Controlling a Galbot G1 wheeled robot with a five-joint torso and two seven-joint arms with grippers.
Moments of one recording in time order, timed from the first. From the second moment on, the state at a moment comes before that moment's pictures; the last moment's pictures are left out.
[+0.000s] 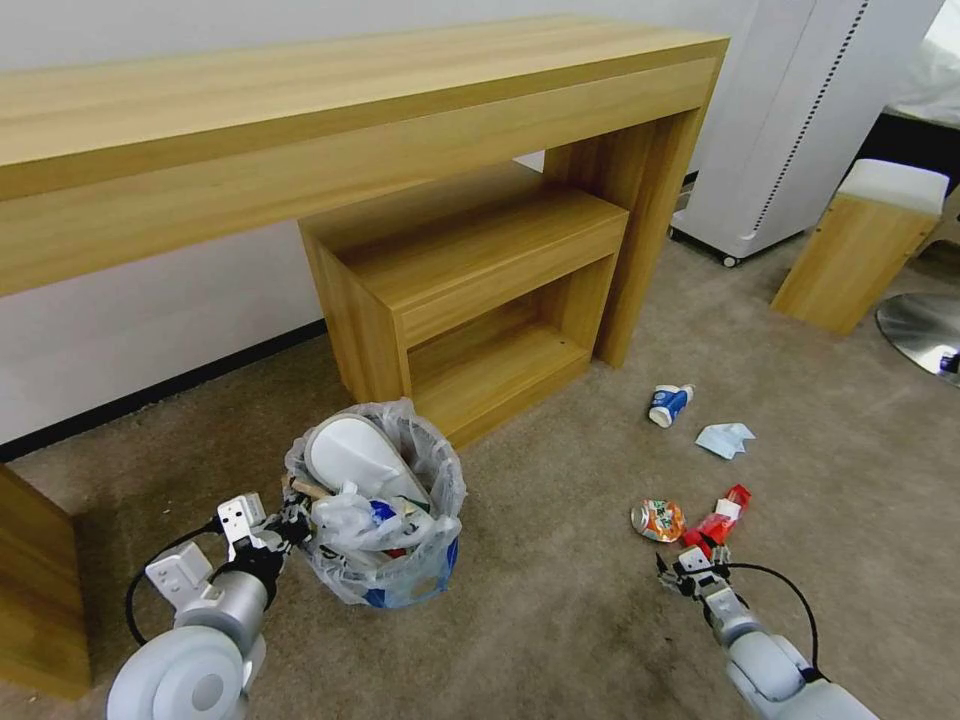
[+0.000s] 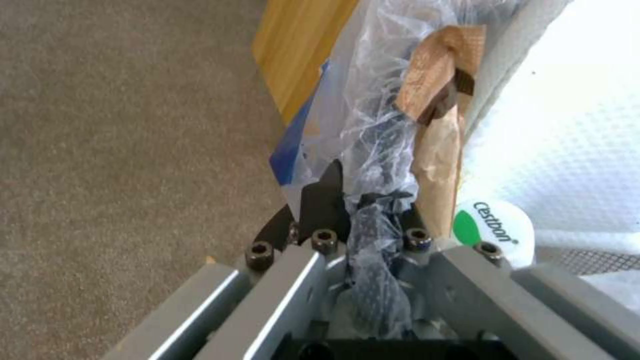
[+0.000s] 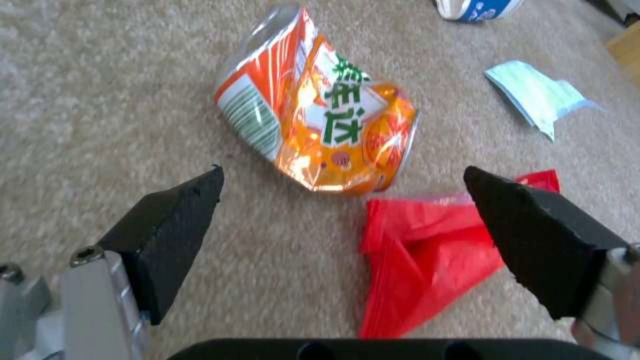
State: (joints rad) left arm 1.59 -1.18 -0.61 -2.20 -0.95 0.35 -0.36; right arm -1.12 0.97 0.09 1.13 0.13 0.08 0.17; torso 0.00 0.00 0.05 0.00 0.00
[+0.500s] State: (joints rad) left arm 1.59 -1.18 -0.61 -2.22 -0.95 0.35 -0.36; right arm -1.07 0.97 0.06 1.07 0.12 0.09 0.16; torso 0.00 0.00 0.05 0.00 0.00
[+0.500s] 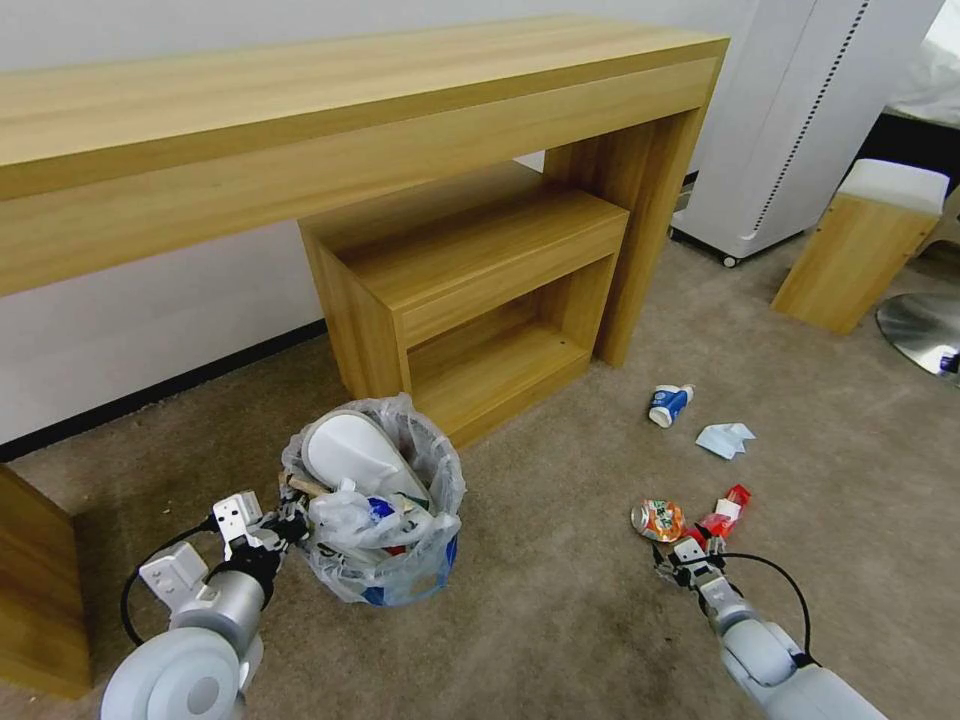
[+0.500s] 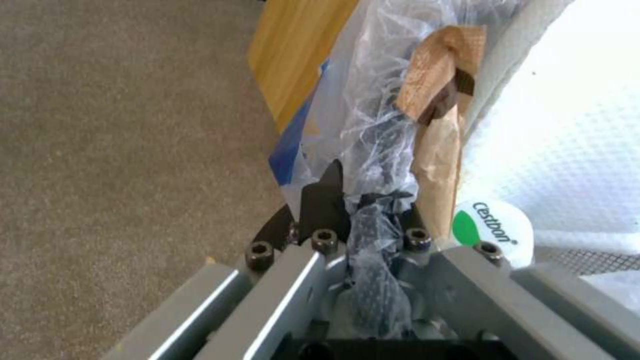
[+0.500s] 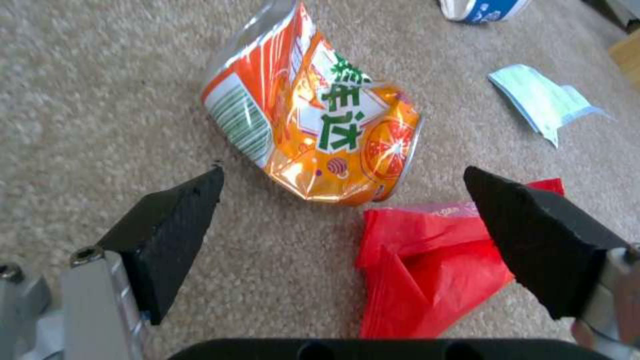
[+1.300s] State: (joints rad) left arm 1.60 -1.18 -0.61 -2.24 -0.95 0.35 -0.36; right arm -0.99 1.01 0.05 0.95 0.07 0.14 0.15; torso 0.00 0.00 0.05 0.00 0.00
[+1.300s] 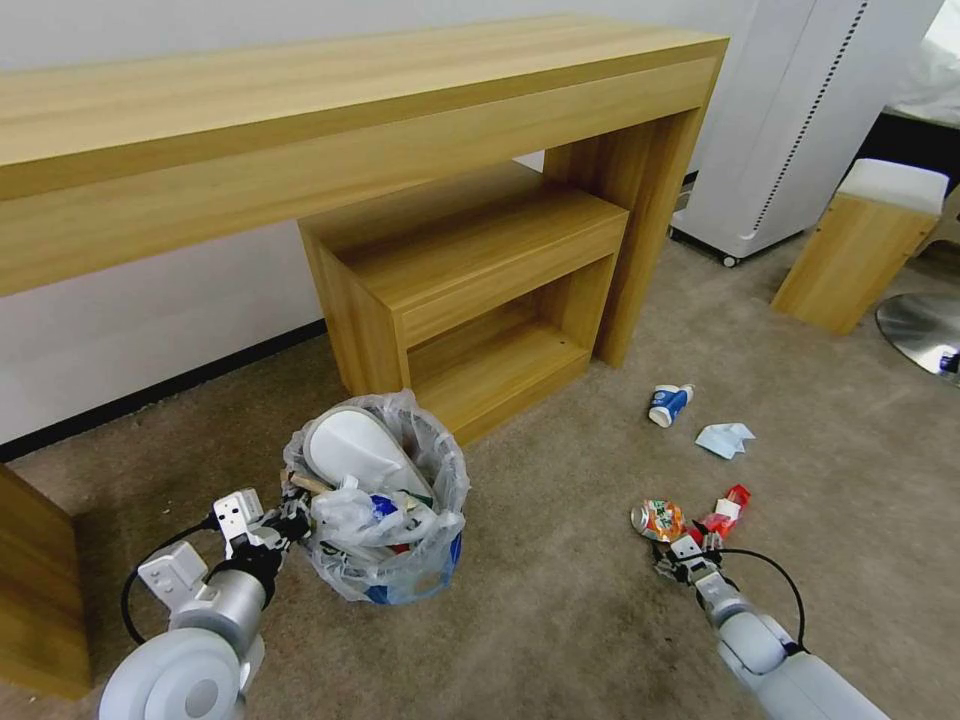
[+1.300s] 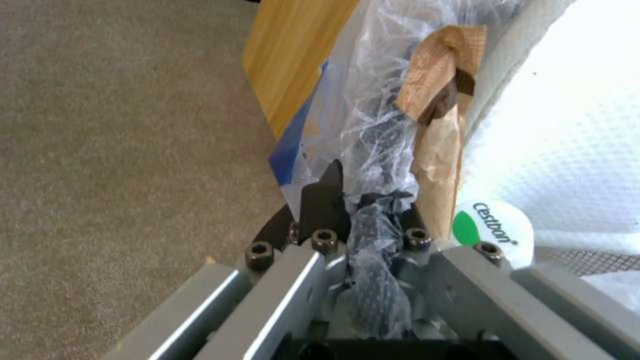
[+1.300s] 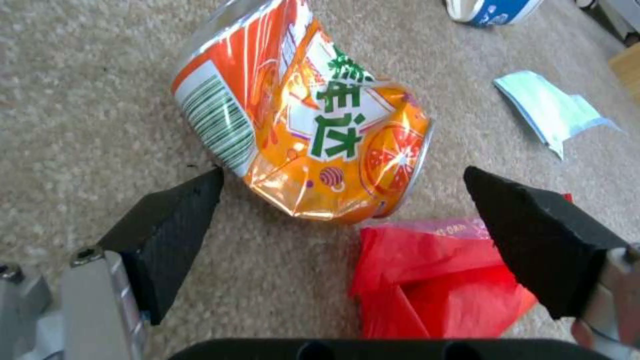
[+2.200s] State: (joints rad) left arm 1.60 -1.19 -0.61 -2.25 -0.96 0.35 -0.36; right arm -0.92 1.06 0.02 0.85 0.04 0.16 0.14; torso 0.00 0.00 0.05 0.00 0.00
